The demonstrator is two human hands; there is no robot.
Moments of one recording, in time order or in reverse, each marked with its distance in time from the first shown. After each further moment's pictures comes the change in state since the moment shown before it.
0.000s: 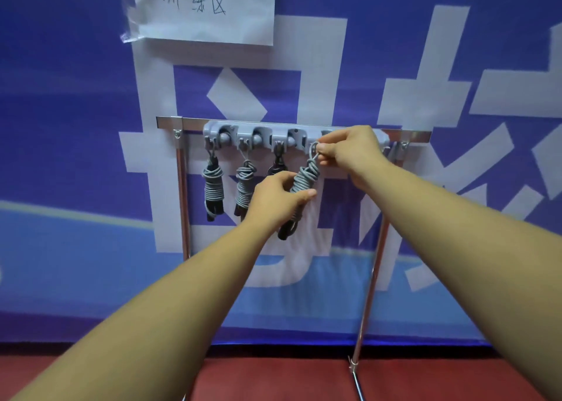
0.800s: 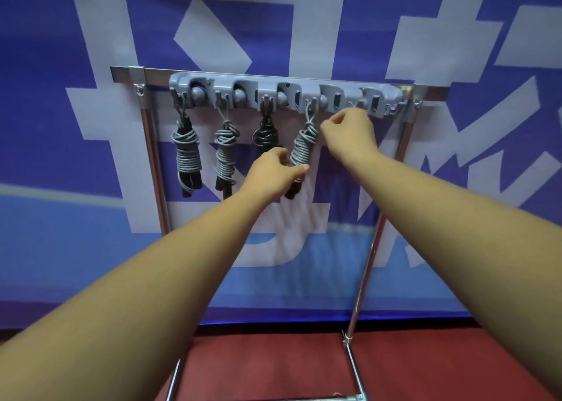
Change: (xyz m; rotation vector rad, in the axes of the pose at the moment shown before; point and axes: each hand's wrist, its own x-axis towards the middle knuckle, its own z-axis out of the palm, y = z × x) left_hand 0.049 -0.051 0.036 0.072 -0.105 -0.142; right_hand 0.045 0.078 0.014 -0.490 0.206 -0.070
